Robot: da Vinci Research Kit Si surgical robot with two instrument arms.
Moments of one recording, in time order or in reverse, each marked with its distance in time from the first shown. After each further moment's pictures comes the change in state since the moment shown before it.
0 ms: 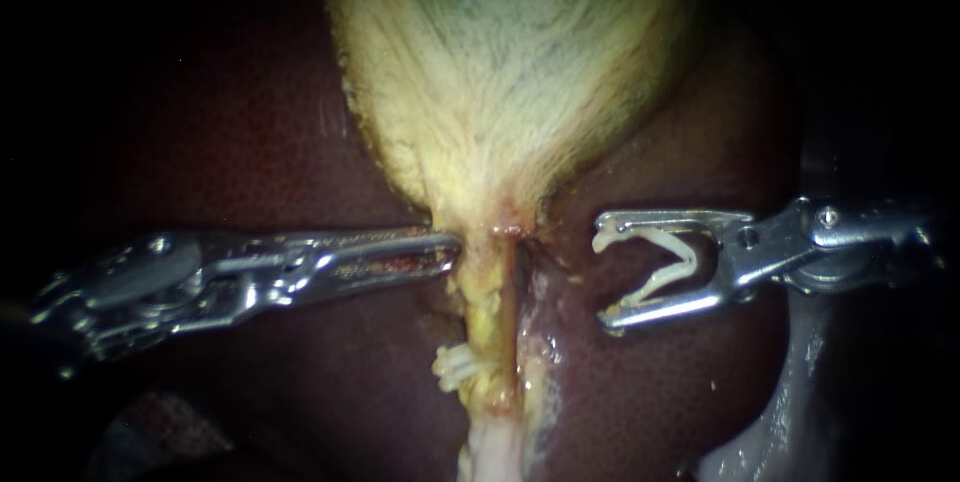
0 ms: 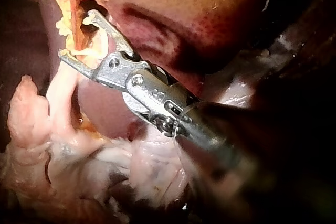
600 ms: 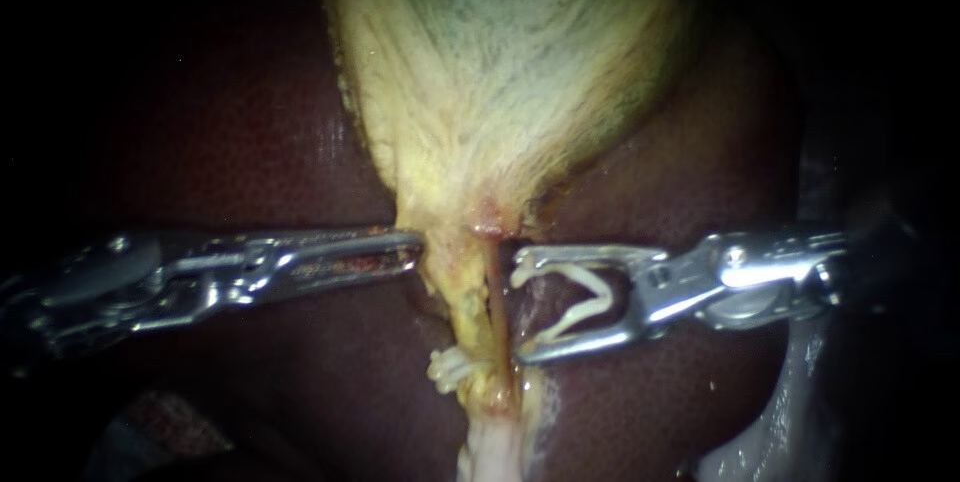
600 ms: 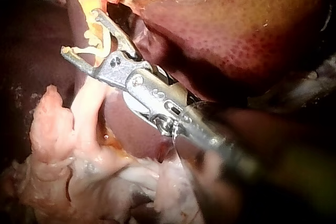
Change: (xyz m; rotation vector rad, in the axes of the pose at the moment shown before) right arm -0.003 -0.001 0.011 0.046 0.001 -0.033; left arm 0.000 0.002 -0.005 -0.001 0.003 0.003
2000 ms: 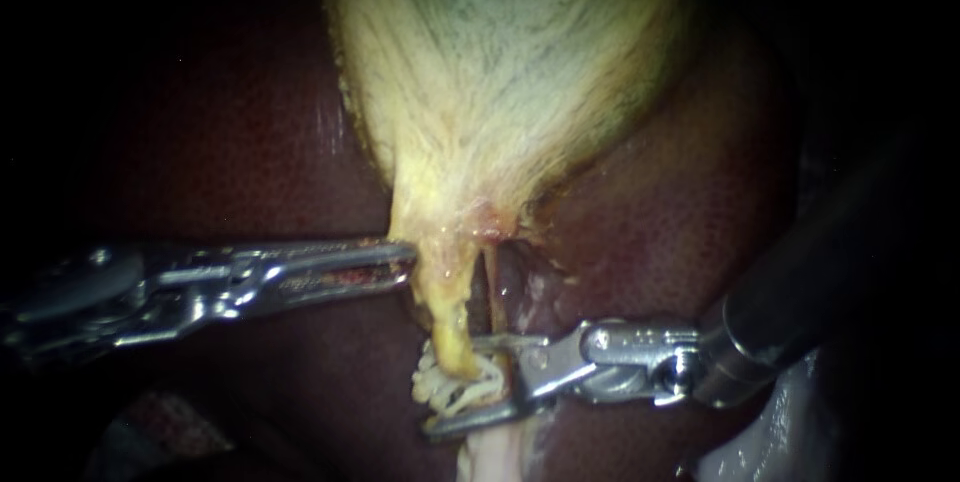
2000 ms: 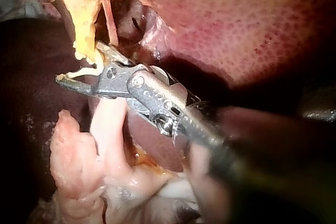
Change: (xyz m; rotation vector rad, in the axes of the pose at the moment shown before) right arm -0.007 -0.001 0.009 0.159 -0.037 0.151; left arm -0.001 -0.002 0.000 -0.009 -0.004 -0.005
